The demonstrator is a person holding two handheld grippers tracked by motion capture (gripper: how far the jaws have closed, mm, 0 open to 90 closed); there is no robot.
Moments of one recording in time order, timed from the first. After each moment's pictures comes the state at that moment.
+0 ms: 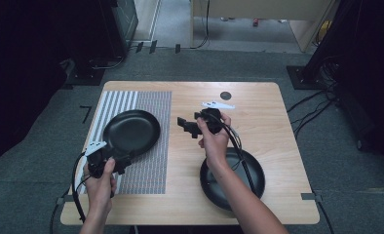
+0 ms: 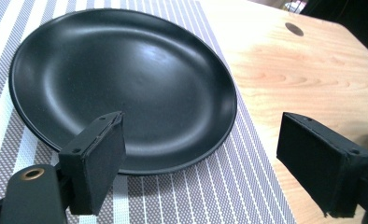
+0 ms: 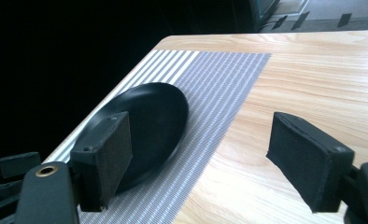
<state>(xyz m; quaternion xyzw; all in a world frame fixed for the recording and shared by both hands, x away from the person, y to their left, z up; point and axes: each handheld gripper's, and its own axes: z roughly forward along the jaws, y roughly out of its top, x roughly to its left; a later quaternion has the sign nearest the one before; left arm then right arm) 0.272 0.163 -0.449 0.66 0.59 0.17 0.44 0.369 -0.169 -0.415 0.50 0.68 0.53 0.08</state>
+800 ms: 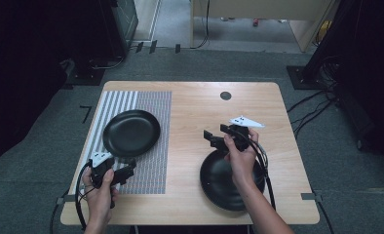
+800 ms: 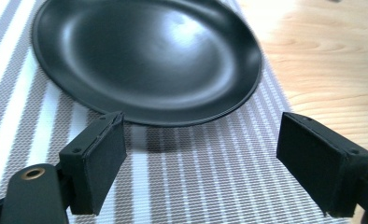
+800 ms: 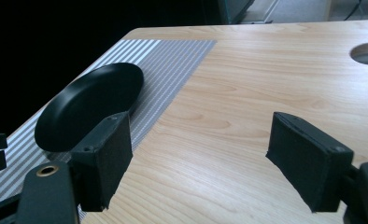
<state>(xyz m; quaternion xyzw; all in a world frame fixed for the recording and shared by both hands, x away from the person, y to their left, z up) 0.251 0.158 -0.473 0.67 0.60 0.21 0.39 0.320 -0.239 -0.430 0.51 0.68 0.51 0.13</state>
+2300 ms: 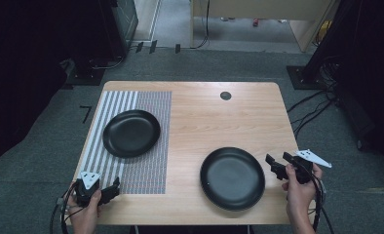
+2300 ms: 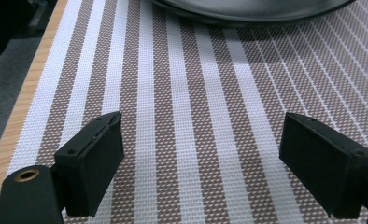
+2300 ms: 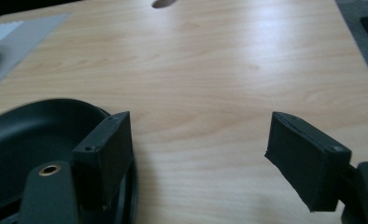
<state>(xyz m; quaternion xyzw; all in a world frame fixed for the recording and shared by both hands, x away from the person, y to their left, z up) 0.211 0.199 -0.510 0.69 0.59 0.29 0.30 0.236 -0.405 -0.487 0.62 0.61 0.44 0.22</state>
